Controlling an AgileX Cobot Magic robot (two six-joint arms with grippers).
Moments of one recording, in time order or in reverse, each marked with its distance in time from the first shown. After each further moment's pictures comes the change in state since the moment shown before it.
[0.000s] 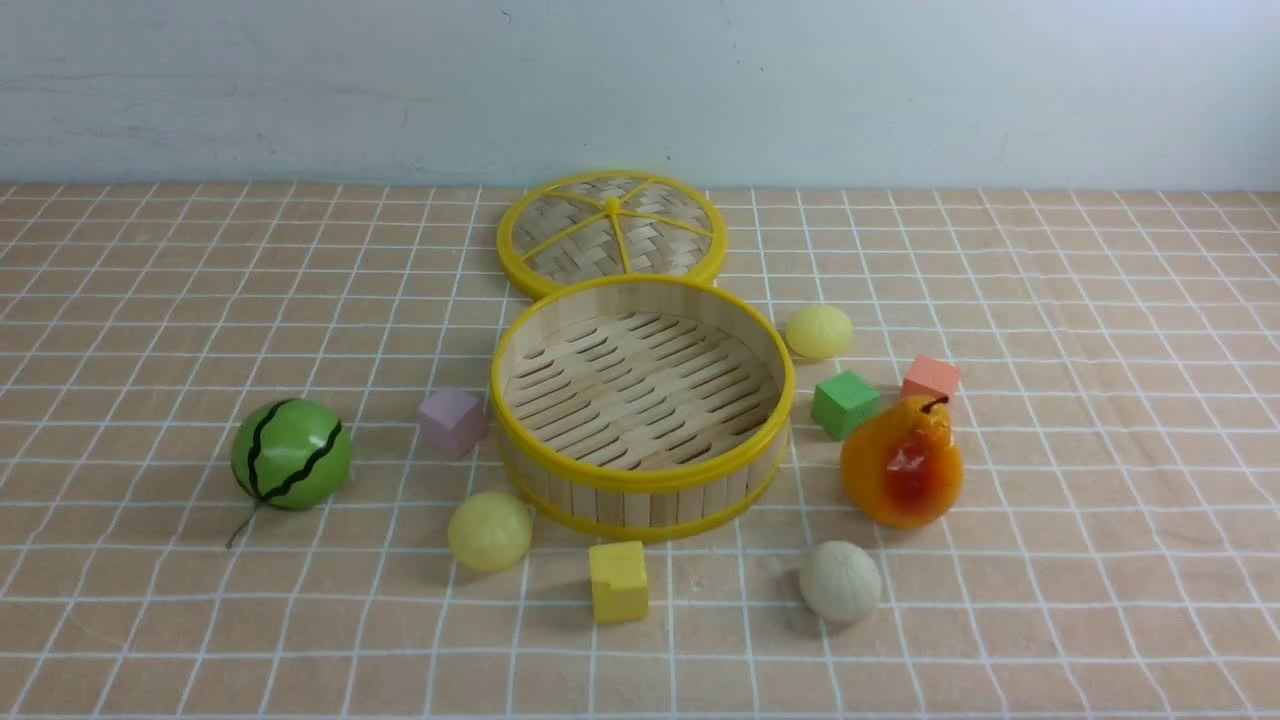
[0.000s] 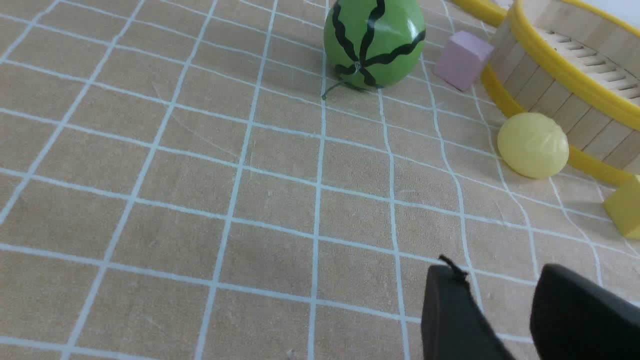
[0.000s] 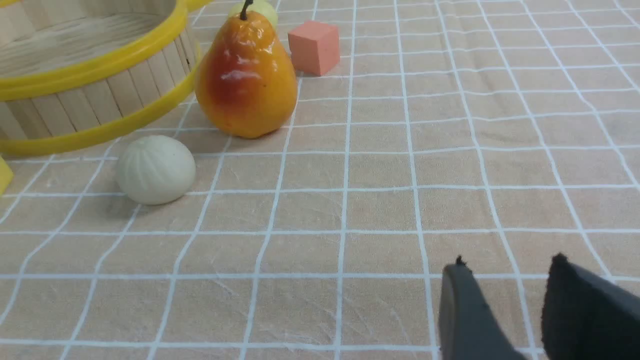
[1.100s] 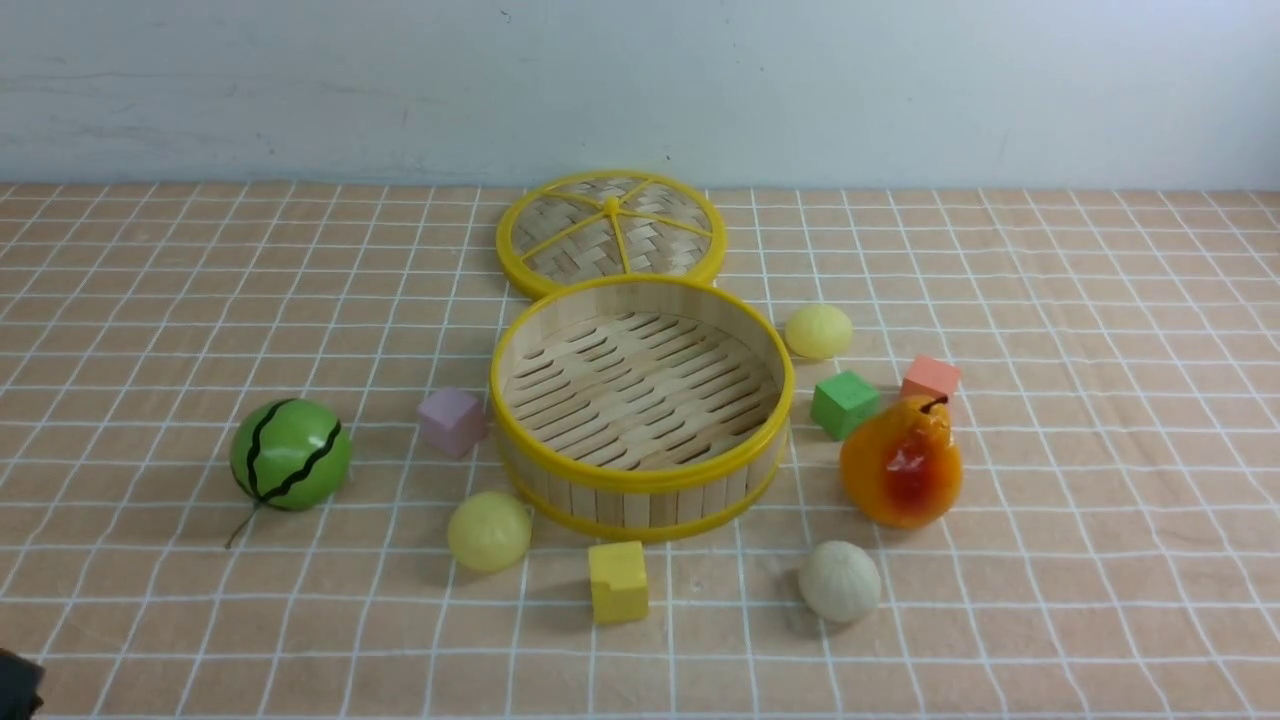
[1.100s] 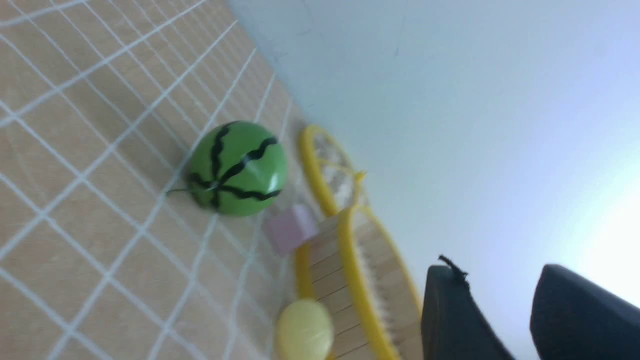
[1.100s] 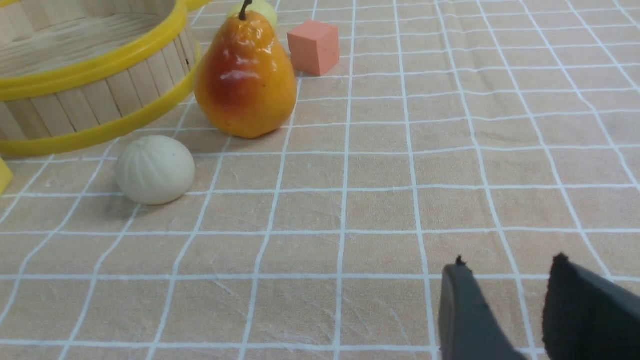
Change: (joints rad) right arm 0.000 0.000 0.000 0.000 0.000 0.000; left arm 0.000 0.000 0.000 -0.443 -0.349 -0.258
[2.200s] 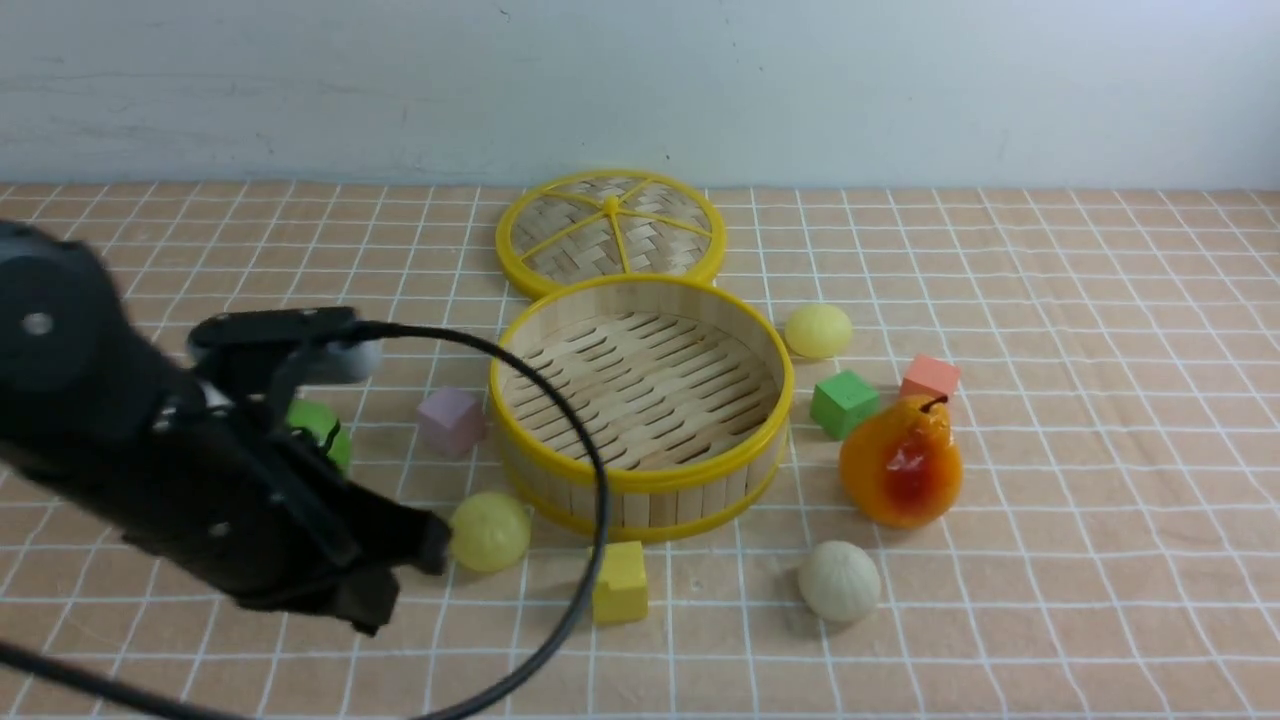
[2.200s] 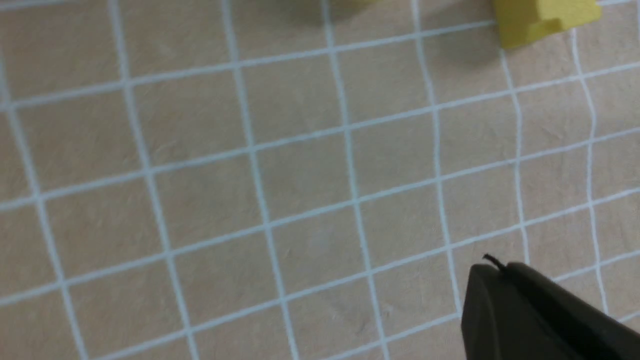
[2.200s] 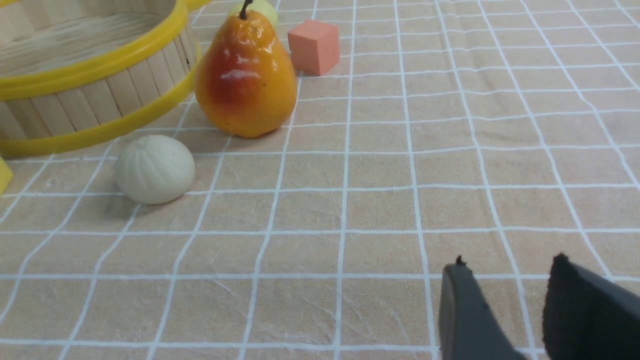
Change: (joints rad) right arm 0.000 0.000 0.000 0.000 0.000 0.000; left arm -0.358 1.379 -1.013 0.431 0.826 0.326
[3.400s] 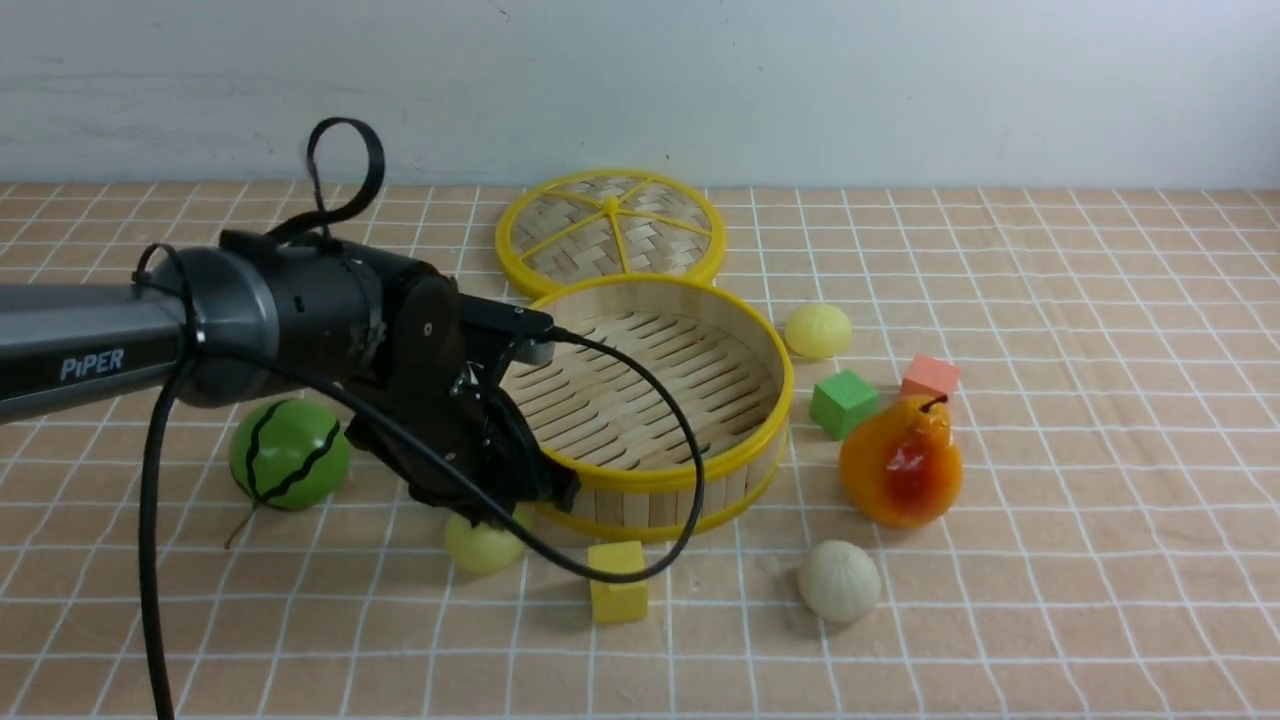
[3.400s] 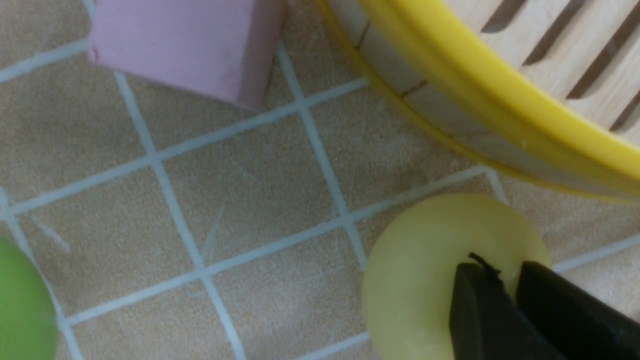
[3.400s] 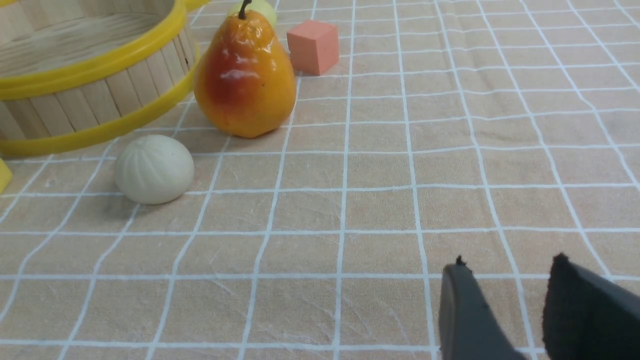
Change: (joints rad) right arm 0.000 0.000 0.000 0.000 0.000 0.000; left arm -0.029 0.533 -0.305 0.191 -0.215 0.035
